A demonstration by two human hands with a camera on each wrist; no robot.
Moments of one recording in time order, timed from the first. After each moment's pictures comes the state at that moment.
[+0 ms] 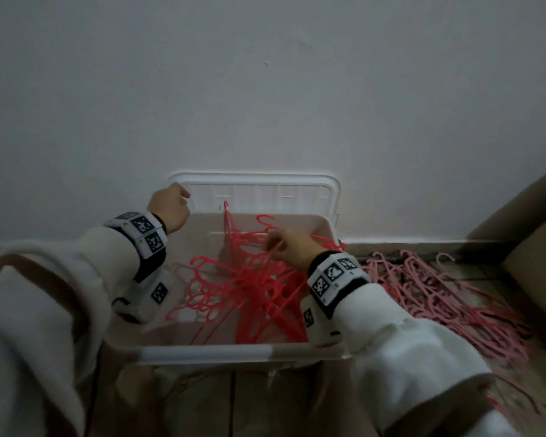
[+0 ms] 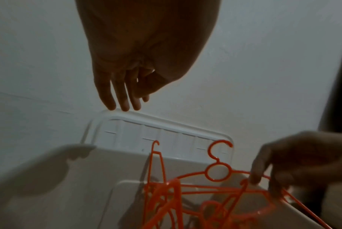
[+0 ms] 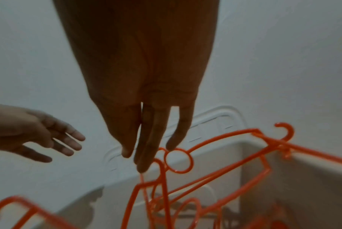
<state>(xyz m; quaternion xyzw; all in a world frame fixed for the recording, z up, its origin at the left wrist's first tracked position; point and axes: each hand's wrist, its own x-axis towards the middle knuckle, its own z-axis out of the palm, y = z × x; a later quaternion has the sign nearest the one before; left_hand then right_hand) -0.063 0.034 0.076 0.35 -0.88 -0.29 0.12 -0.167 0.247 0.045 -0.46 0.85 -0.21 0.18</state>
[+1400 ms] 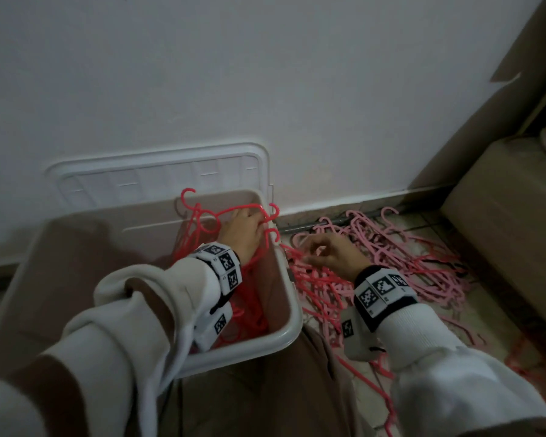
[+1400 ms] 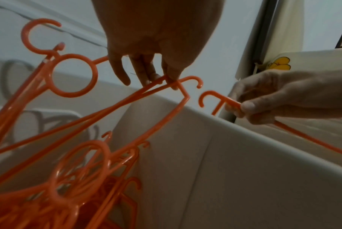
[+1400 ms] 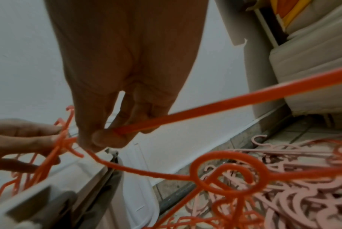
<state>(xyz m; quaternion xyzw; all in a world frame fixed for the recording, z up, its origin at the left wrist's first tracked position) -0.206 0.218 -0.042 0.04 -0.98 -0.18 0.07 -0.239 0.429 -0.021 -0.31 0.85 -0.38 0.19</state>
